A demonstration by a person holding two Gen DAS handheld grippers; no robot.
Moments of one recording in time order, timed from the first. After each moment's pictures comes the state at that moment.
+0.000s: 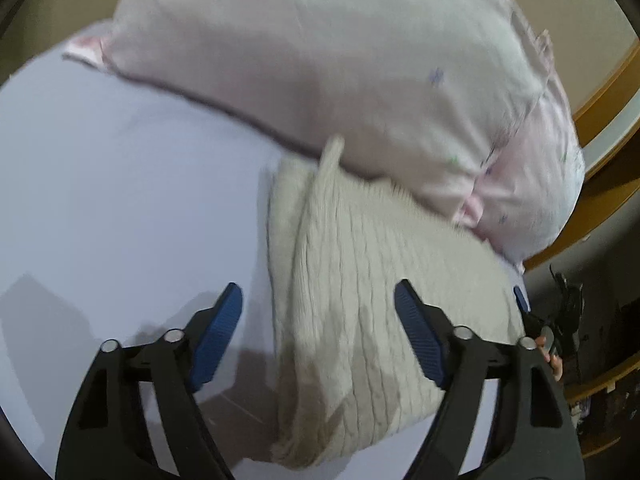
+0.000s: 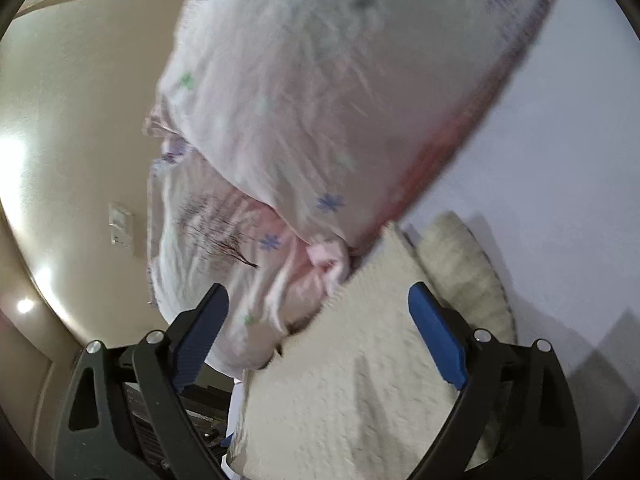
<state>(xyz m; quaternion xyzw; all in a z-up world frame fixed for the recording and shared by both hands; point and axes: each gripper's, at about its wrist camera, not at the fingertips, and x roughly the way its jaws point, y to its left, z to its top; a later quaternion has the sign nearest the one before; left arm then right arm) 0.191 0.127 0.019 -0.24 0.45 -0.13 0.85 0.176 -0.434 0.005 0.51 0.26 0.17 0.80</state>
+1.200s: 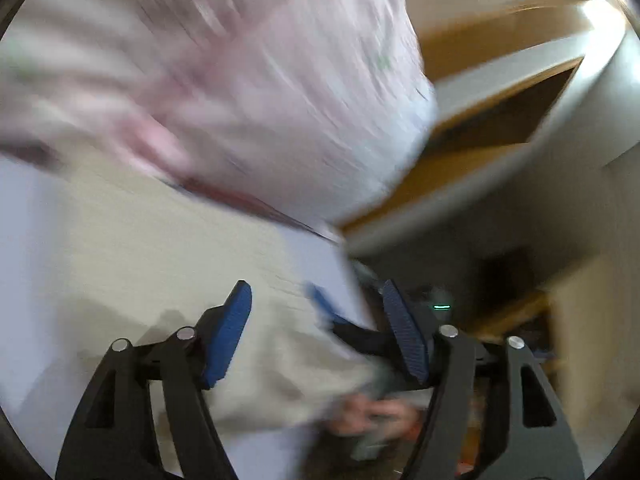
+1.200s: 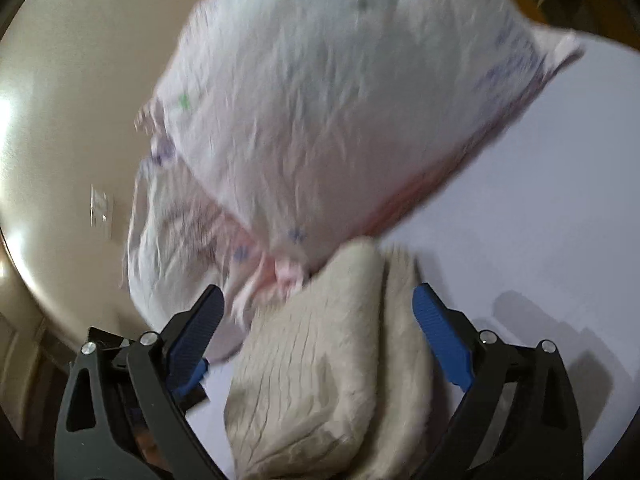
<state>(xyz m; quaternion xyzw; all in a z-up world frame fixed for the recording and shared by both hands) 0.237 -0.108 0.086 -0.29 0.40 -0.37 0.79 0.176 -0.470 0.032 0.43 0.30 0.14 0.84</state>
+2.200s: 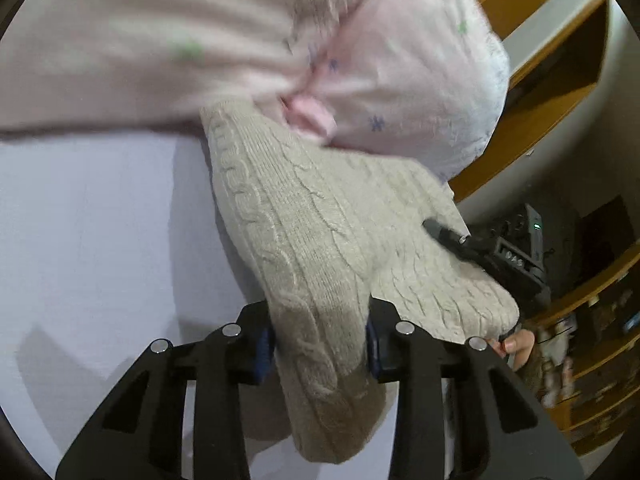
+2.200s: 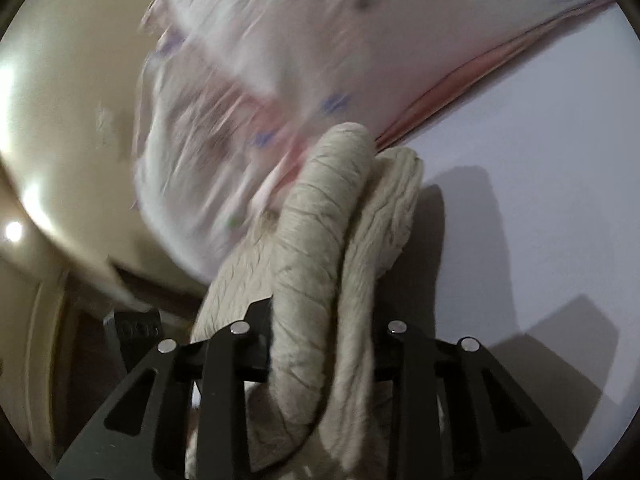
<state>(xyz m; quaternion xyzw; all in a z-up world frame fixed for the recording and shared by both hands) 0.200 -0.064 0.054 -0.16 0.44 -0.29 0.83 0.204 -0.392 0.006 0.39 0.41 0.27 0.78</state>
